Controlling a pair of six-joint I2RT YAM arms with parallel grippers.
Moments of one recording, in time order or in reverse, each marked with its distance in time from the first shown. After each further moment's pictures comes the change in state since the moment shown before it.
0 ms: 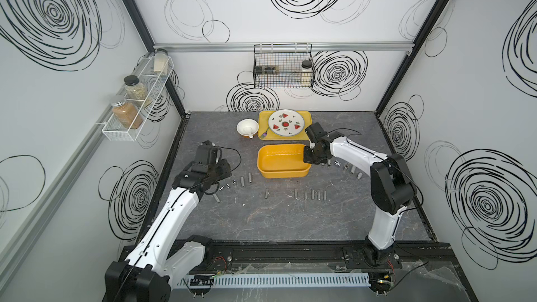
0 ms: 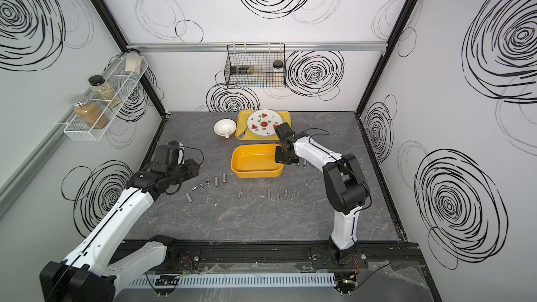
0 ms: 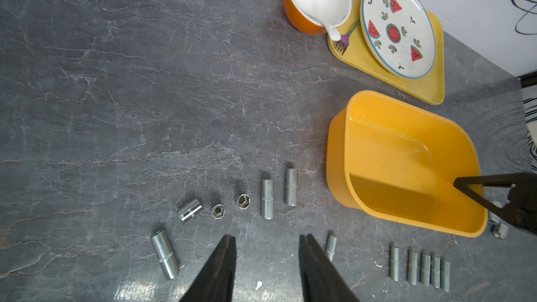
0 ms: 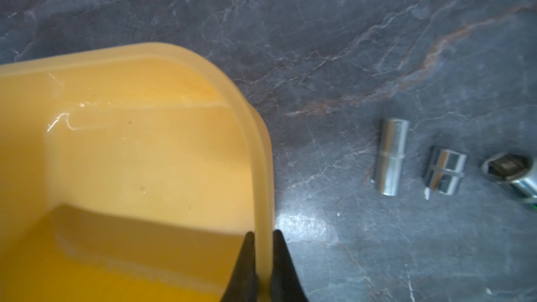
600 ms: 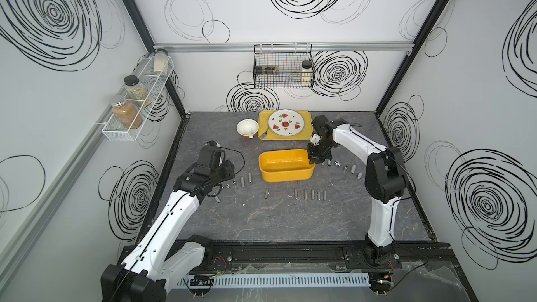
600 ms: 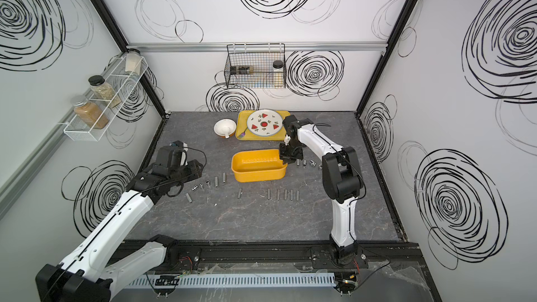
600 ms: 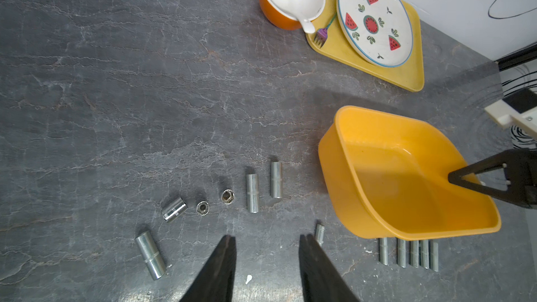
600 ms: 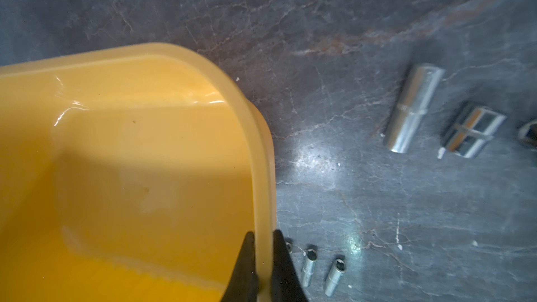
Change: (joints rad) left arm -0.069 -0.021 0.000 0.002 -0.009 -0.002; right arm -0.079 0.122 0.220 -0.338 -0.252 -0.138
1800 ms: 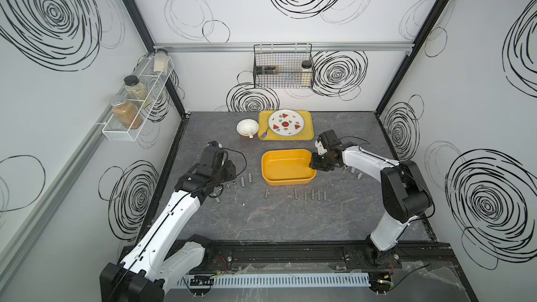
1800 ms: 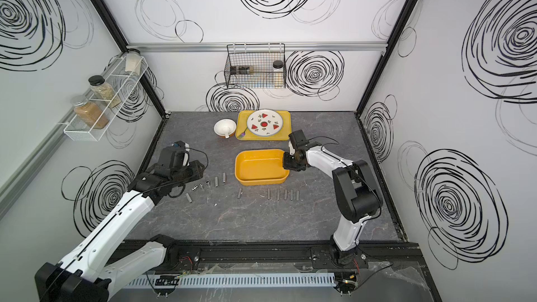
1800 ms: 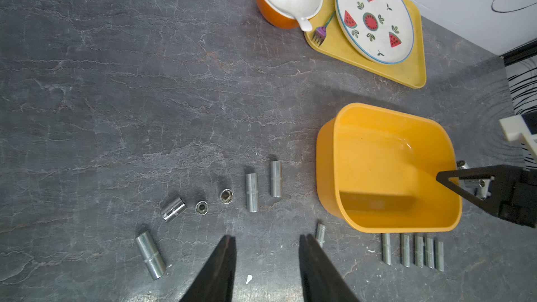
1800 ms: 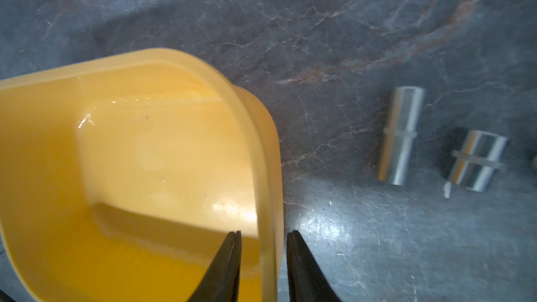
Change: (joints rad) left arm -0.035 0.001 0.000 0.000 -0.034 -0.007; right arm 0.005 -0.289 -0.538 0.605 0.056 0.064
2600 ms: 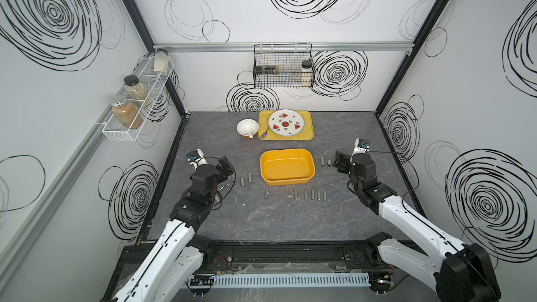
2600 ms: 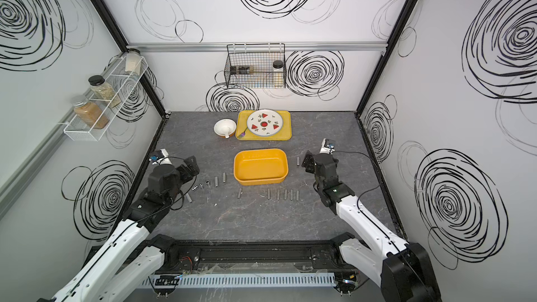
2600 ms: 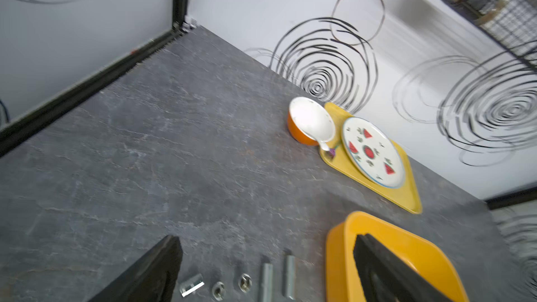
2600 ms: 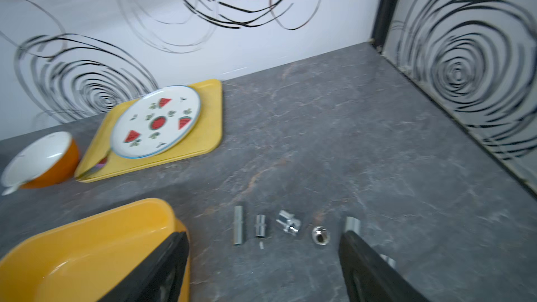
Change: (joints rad) left arm -0.024 -0.280 -0.379 0.476 -0.408 -0.095; right arm 0.001 -0.726 -0.612 0.563 0.691 -0.070
